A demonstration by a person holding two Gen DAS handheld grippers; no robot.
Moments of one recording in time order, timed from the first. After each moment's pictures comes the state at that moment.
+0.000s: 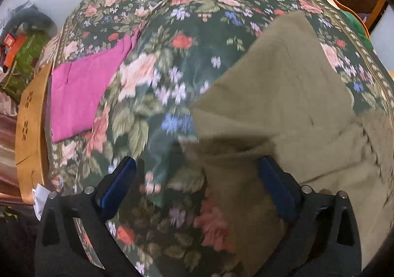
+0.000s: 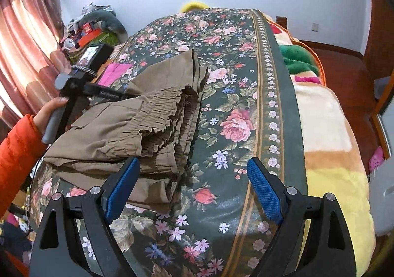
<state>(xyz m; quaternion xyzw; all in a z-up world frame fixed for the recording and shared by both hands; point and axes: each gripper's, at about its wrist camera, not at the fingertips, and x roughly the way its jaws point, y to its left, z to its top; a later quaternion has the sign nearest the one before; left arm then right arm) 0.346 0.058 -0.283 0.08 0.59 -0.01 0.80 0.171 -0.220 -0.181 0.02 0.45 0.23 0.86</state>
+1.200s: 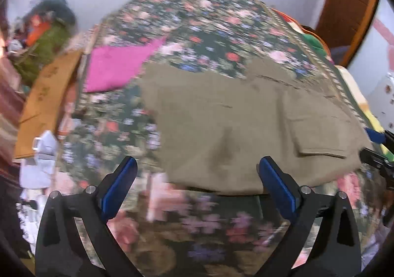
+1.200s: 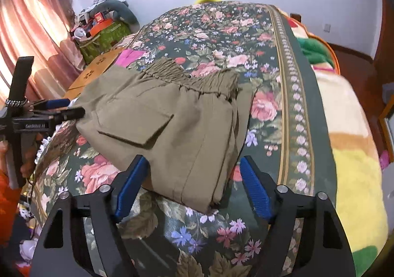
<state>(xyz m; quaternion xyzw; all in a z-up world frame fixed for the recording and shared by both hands) 0.172 0.070 -0.214 0.02 0.49 0.01 0.87 0.147 -0.201 -0.200 0.01 0.46 0.26 0.85</state>
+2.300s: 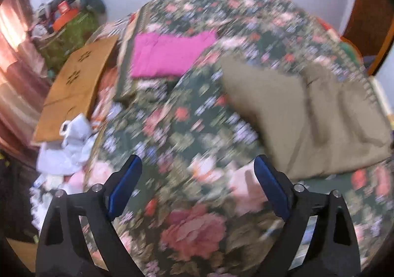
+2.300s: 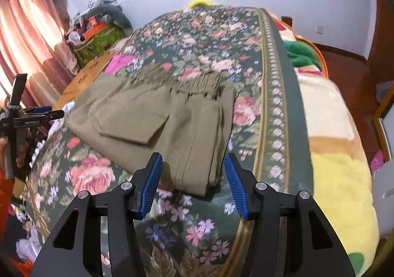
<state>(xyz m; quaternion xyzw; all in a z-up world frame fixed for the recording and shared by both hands) 0.164 0.141 -0.210 0.00 0.49 0.06 0.87 0.150 -0.222 -0.190 0.01 0.44 0.24 0.86</state>
